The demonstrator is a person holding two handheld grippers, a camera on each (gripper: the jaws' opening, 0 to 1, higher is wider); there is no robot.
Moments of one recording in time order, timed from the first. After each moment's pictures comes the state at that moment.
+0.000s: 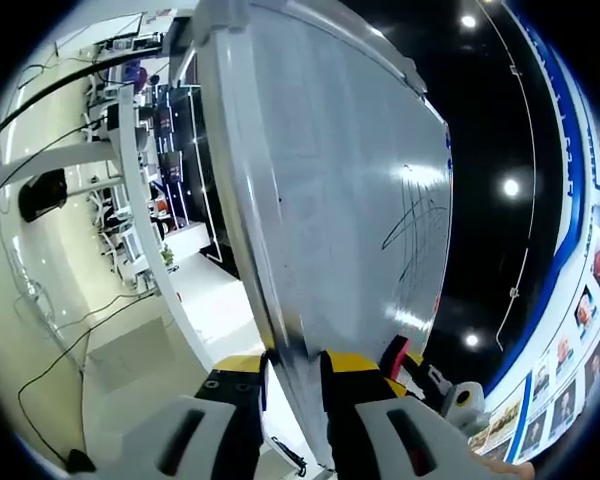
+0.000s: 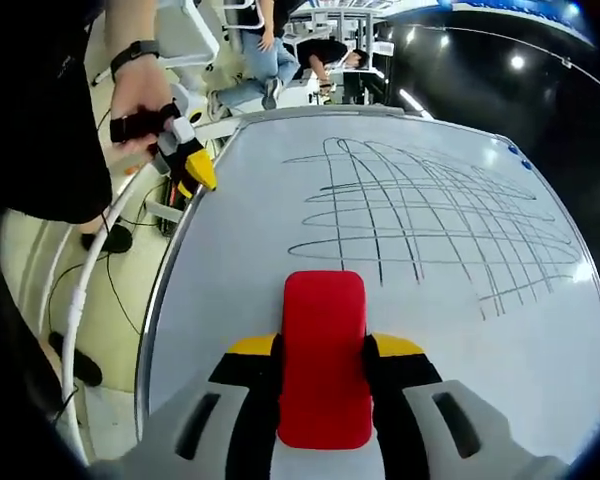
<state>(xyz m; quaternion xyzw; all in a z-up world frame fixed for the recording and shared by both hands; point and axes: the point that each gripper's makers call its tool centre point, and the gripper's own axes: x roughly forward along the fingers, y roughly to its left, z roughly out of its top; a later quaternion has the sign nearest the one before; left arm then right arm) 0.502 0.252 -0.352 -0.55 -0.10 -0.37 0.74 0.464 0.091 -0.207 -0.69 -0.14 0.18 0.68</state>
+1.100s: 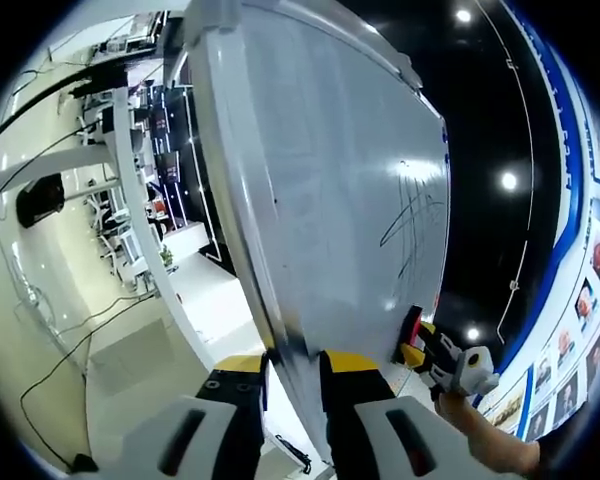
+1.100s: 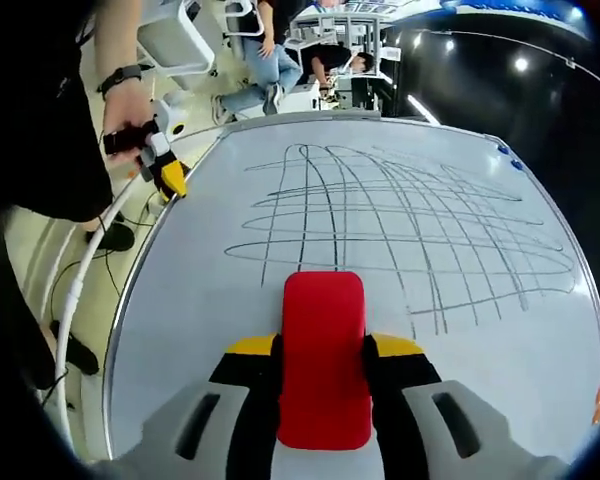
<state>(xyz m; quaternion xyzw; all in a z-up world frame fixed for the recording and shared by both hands) 0.504 0.252 -0.352 -0.54 -0.10 -0.38 0.75 0.459 0.095 -0.139 -0.70 -0.14 0.20 0.67</state>
